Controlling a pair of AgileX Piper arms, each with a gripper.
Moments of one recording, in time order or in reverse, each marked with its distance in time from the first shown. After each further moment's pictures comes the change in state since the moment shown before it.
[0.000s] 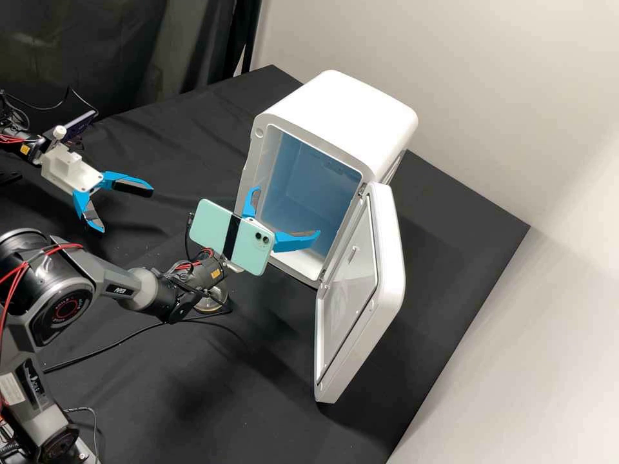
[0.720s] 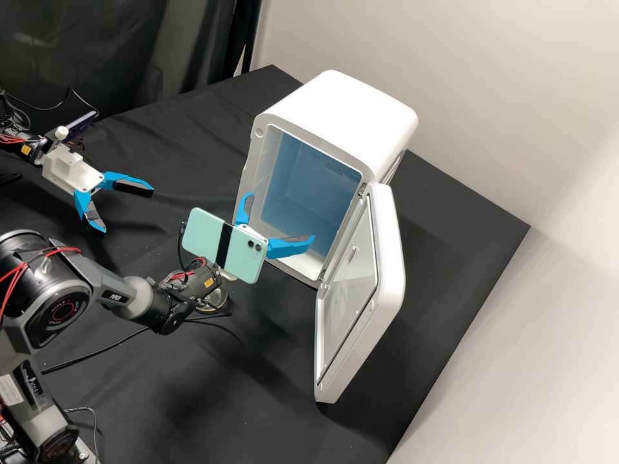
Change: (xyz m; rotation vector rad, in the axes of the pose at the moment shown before) left arm 0.000 -0.001 -0.003 -0.006 0.010 -0.005; right arm -0.019 -0.004 0.010 -0.023 0.012 -0.008
